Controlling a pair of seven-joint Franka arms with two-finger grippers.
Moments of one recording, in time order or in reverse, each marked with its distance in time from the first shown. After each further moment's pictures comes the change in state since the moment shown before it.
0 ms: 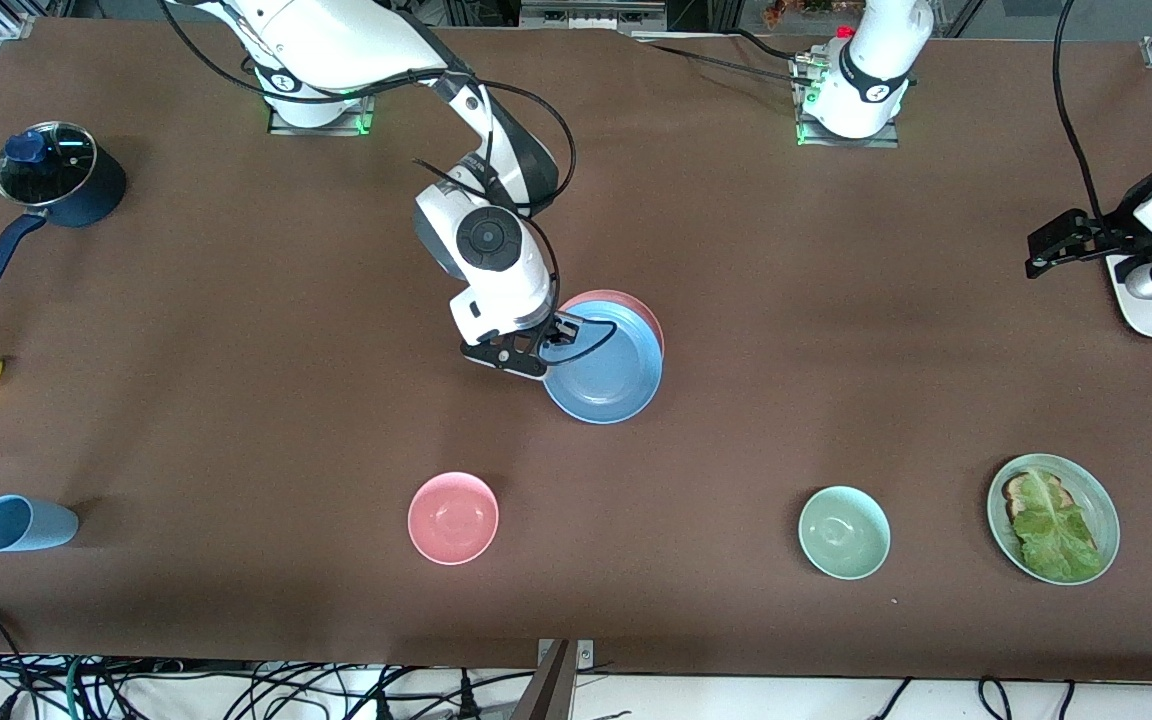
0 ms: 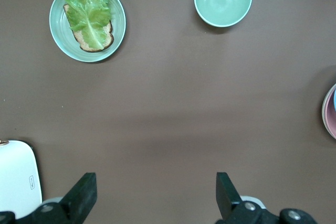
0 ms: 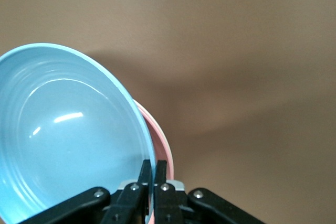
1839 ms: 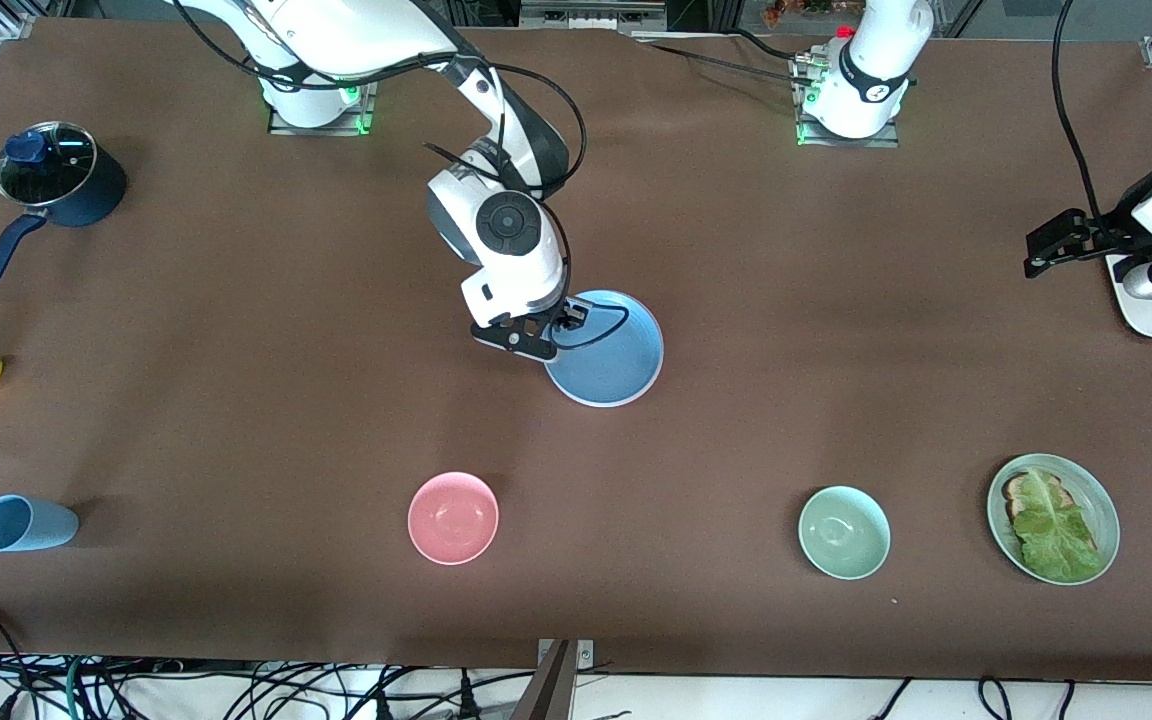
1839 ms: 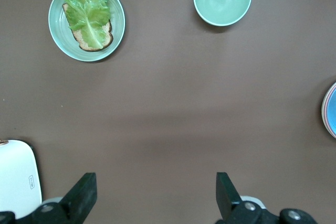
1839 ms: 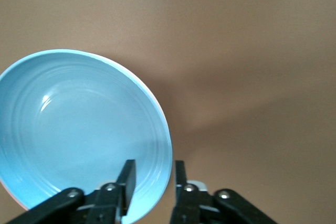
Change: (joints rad) left arm 0.000 0.000 -0.002 -0.001 0.000 -0.003 0.000; right arm 0.037 -0.020 -0.005 -0.008 0.000 -0.045 0.050
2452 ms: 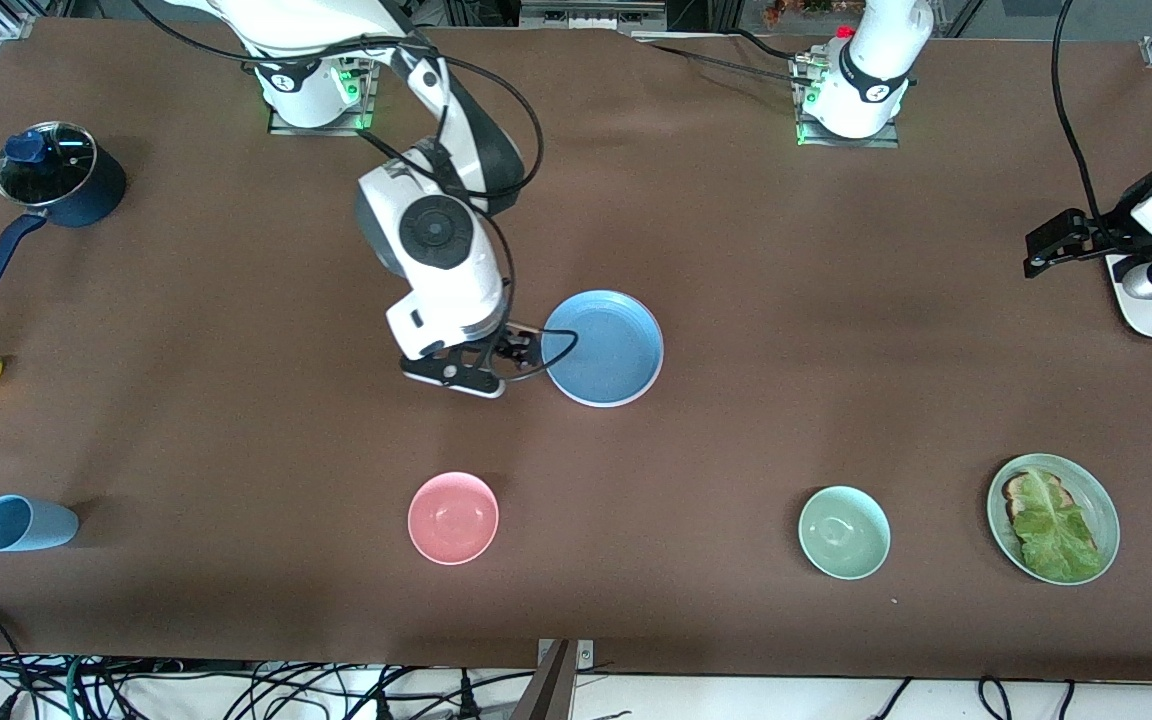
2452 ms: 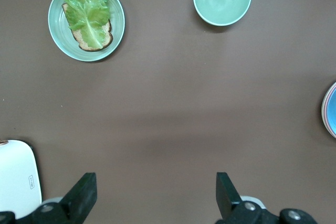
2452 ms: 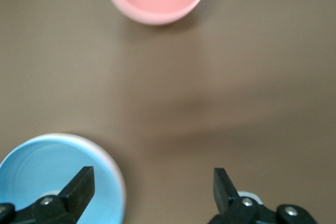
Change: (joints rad) left arm 0.000 0.000 -0.001 -0.001 0.000 0.000 0.000; right arm -0.018 -0.104 -0.204 0.105 -0.014 -0.175 -0.286
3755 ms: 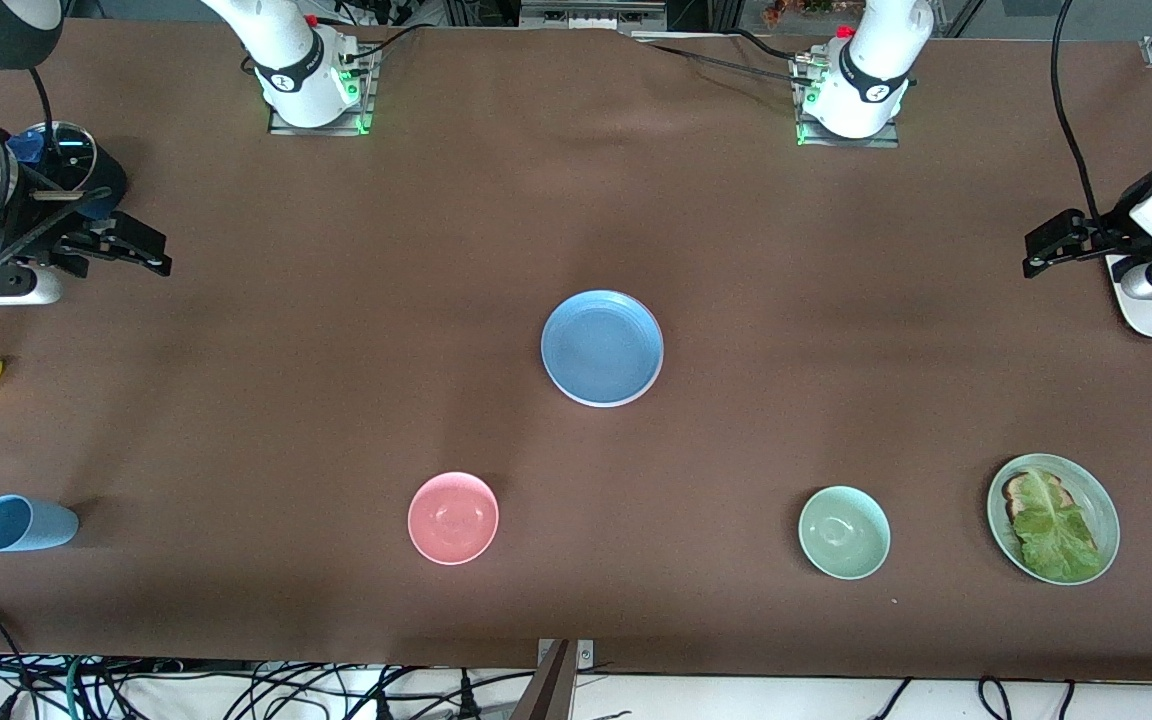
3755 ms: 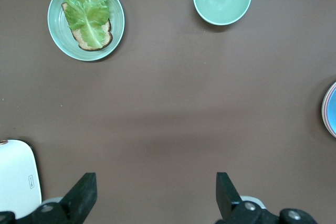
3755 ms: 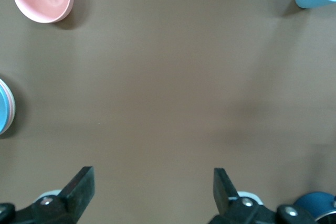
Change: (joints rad) left arm 0.000 0.000 0.000 -0.002 0.000 0.000 0.000; right arm -0.557 -0.476 0.090 -0.110 0.021 -0.438 -0.723
